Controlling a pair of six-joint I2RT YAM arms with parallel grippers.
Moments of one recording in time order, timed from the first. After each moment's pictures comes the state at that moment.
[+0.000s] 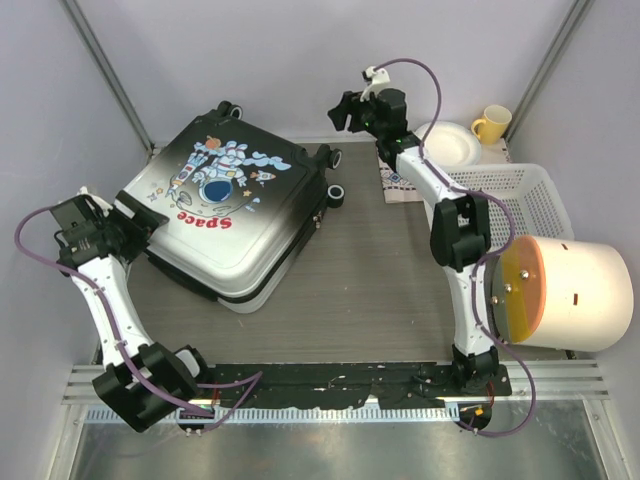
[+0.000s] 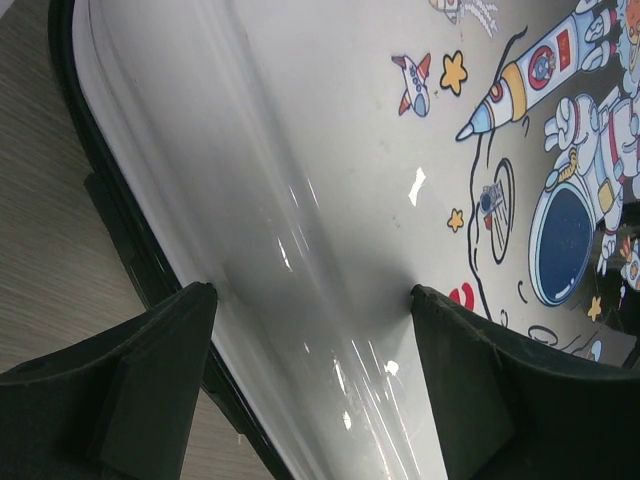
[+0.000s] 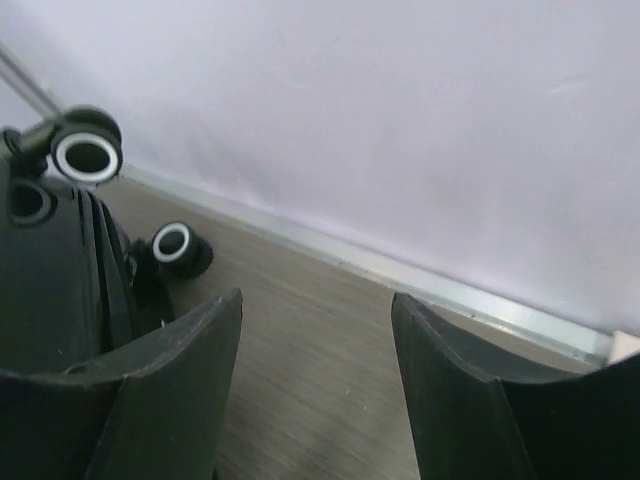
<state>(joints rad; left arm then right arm) 0.59 1.12 1.11 -0.75 0.45 -0.43 0.33 2.25 2.01 0.18 -0.24 0.22</state>
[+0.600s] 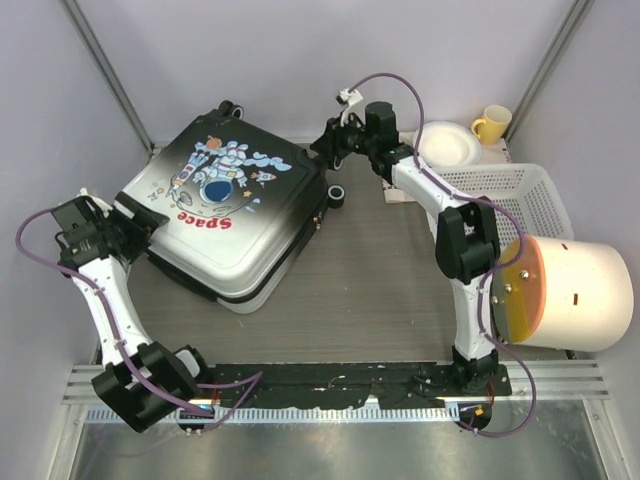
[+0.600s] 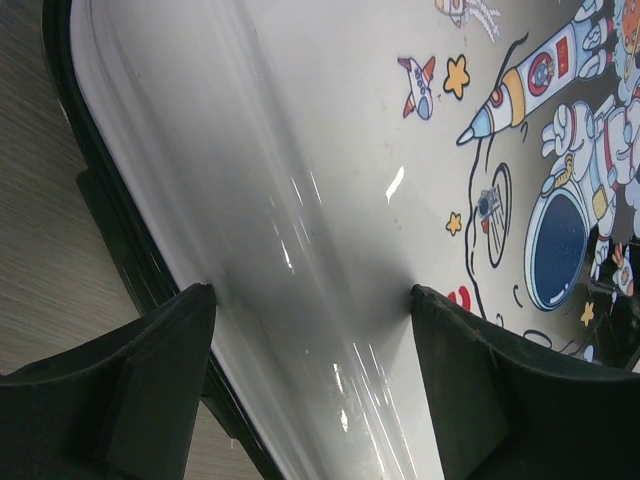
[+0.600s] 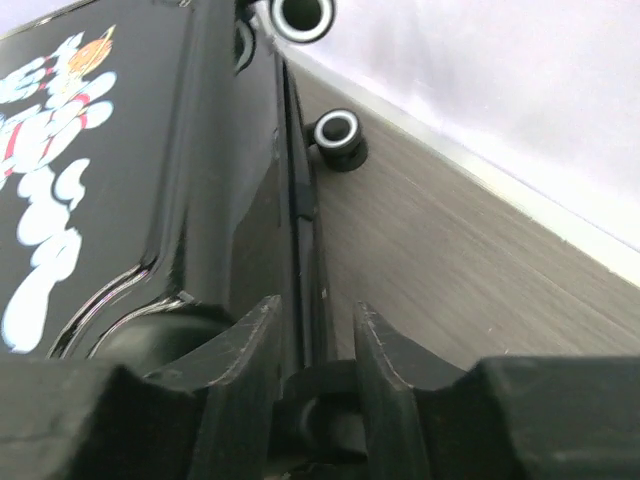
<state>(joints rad) 0.59 1.13 1.08 -0.72 0.46 -0.45 0.41 2.18 1.89 0.07 -0.54 0.13</state>
